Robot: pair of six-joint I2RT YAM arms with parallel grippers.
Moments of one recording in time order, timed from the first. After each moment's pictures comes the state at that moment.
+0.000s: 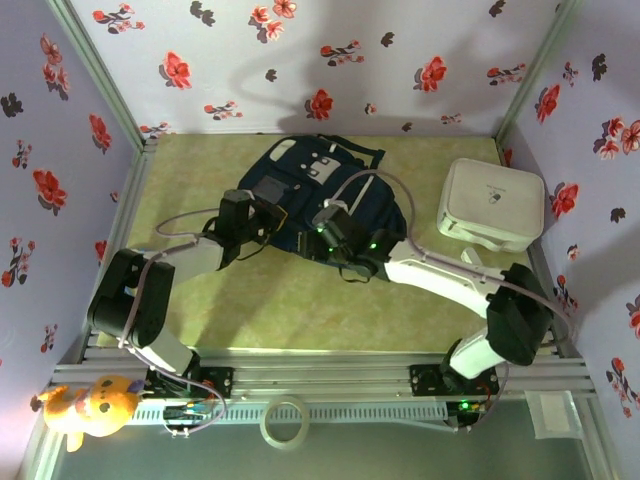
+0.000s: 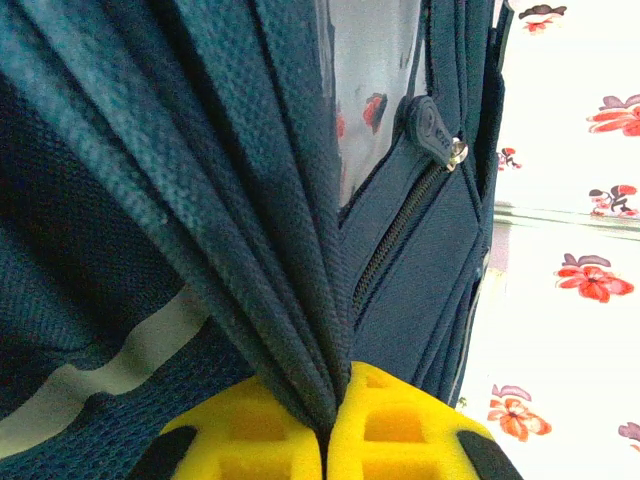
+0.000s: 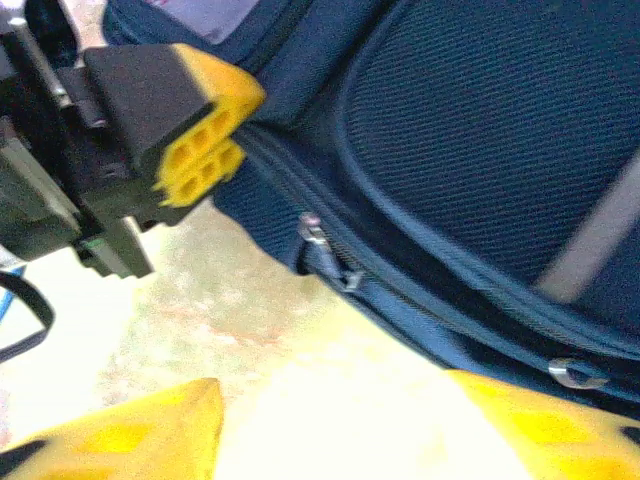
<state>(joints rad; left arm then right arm) -0.43 1.60 0.79 0.29 0.29 -1.31 0.94 1.52 1.11 -0.38 0.16 0.76</state>
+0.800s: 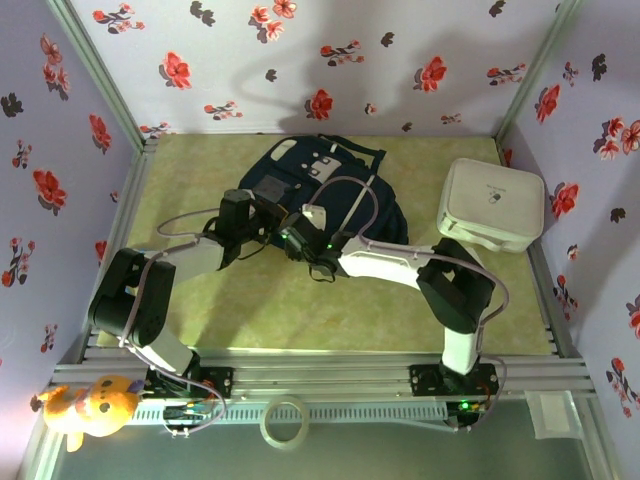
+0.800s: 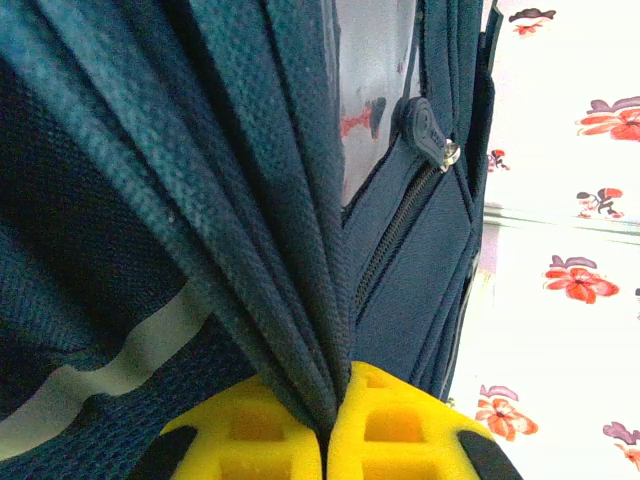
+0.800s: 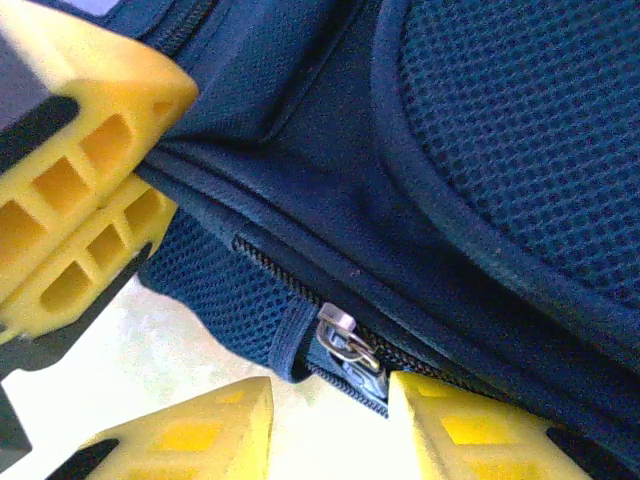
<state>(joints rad) -0.44 1.60 0.79 0.31 0.29 -1.33 0.98 1.85 1.26 -0.28 0.34 0.89</state>
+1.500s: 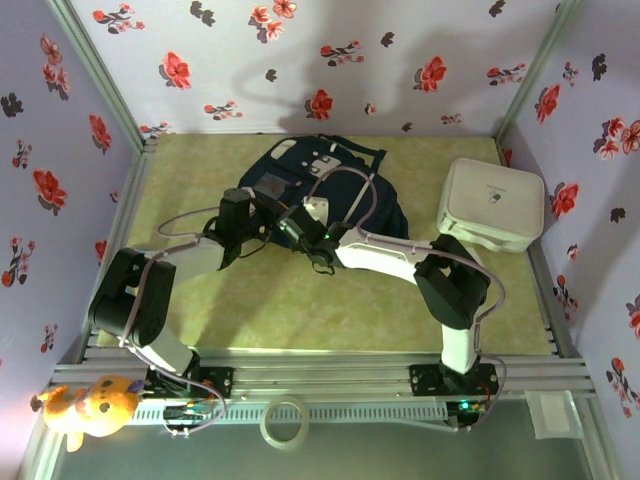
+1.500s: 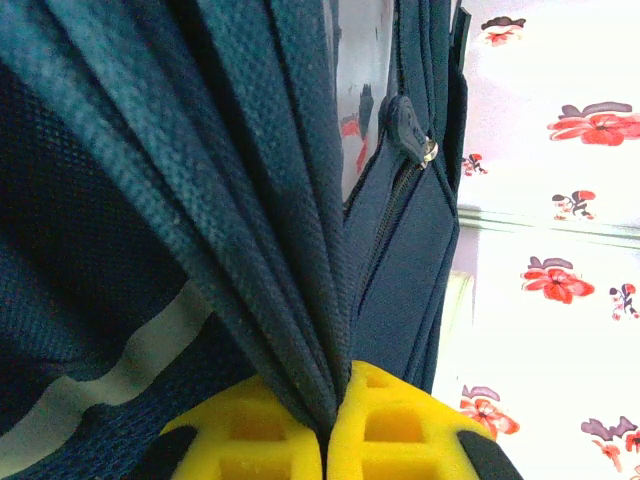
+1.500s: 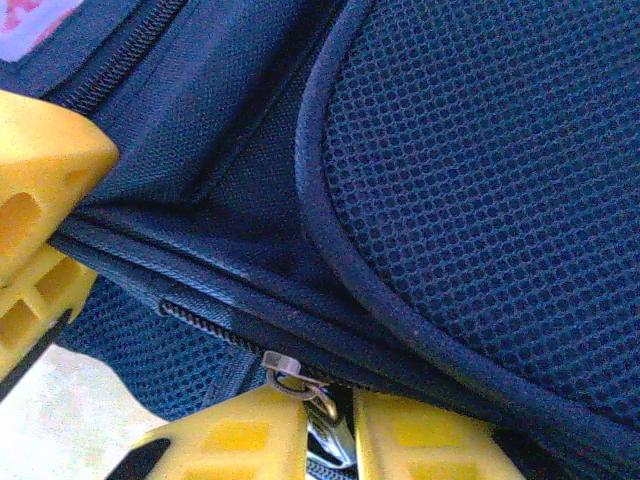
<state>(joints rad) -0.44 1.60 0.79 0.35 0.29 -1.35 0.95 1.88 1.34 -0.39 0.43 0.84</state>
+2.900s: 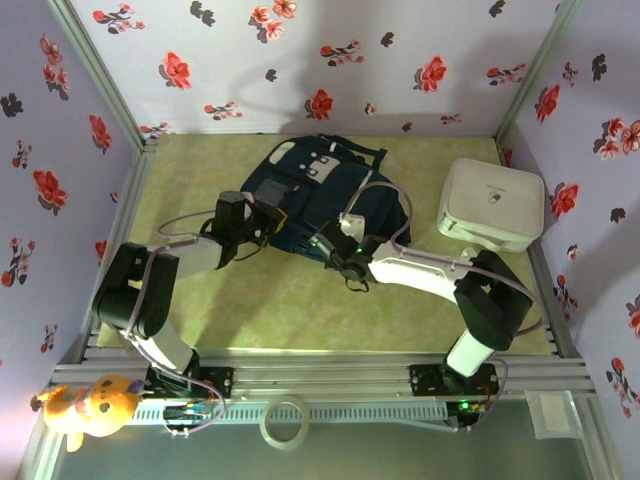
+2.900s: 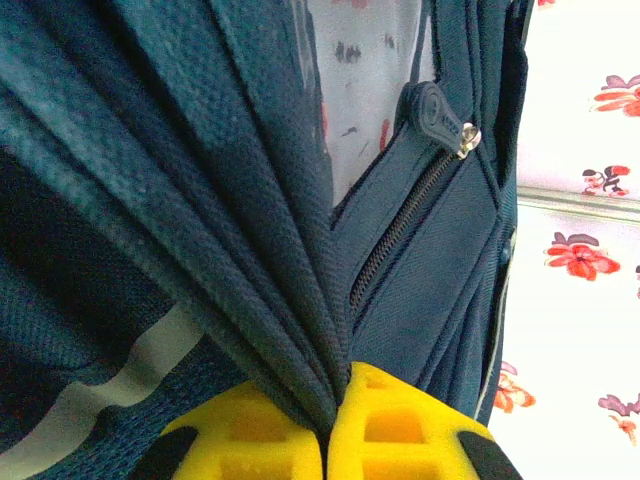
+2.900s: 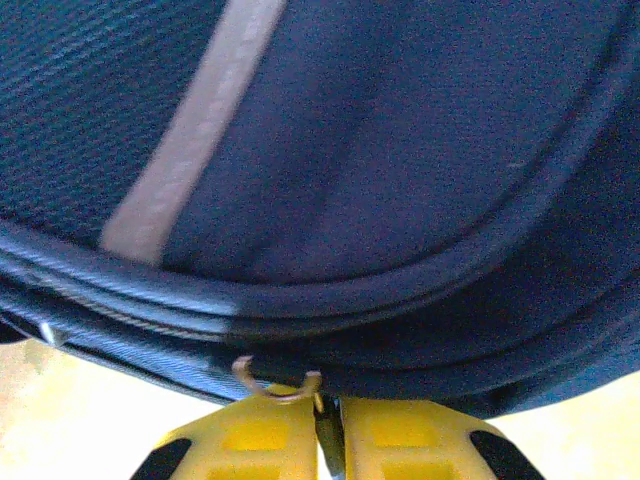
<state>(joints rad) -0.37 1.65 0.77 0.36 0.40 -1.30 0.91 1.62 1.04 -0.50 0.44 0.91</state>
